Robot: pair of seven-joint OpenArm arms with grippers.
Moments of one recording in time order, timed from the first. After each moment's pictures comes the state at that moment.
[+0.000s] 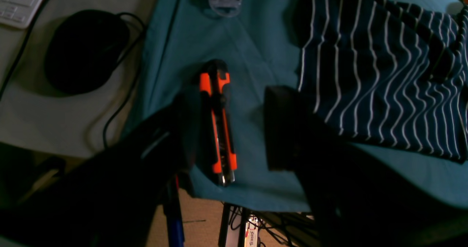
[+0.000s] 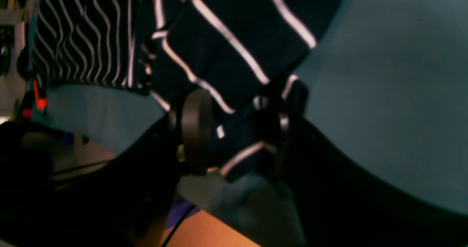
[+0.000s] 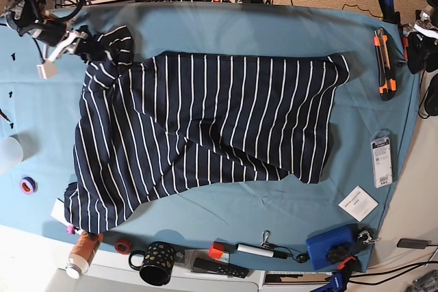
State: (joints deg) left arm 27.0 -9.9 -60.1 118.3 -59.8 -30.2 66.8; right arm -18.4 21.4 40.6 86.6 71.1 39.8 -78.2
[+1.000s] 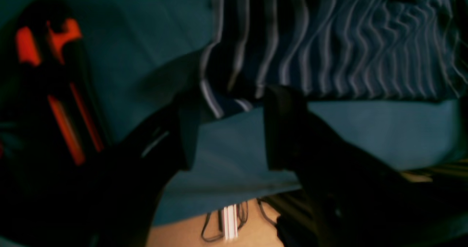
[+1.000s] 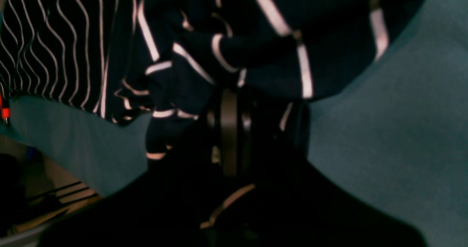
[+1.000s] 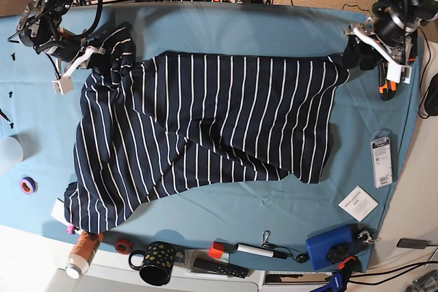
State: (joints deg) left arm 27.1 -6.4 -33.0 118.2 -42.6 -23.8 63.2; right arm -10.1 15.9 39.9 86.6 54.5 39.8 -78.0
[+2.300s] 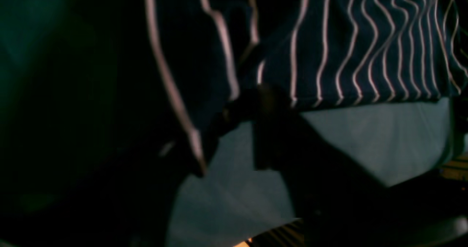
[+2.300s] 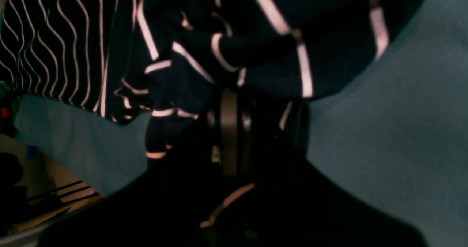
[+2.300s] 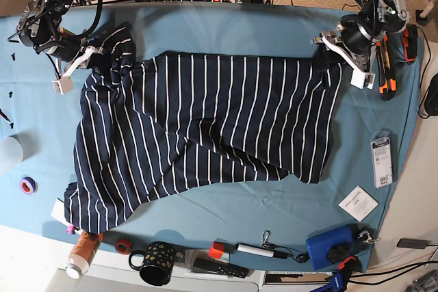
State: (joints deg) left arm 21.6 -2.8 -23.7 104.1 -38.6 -26.9 56.4; right arm -10.1 16.0 39.9 86.6 54.7 39.8 -78.0
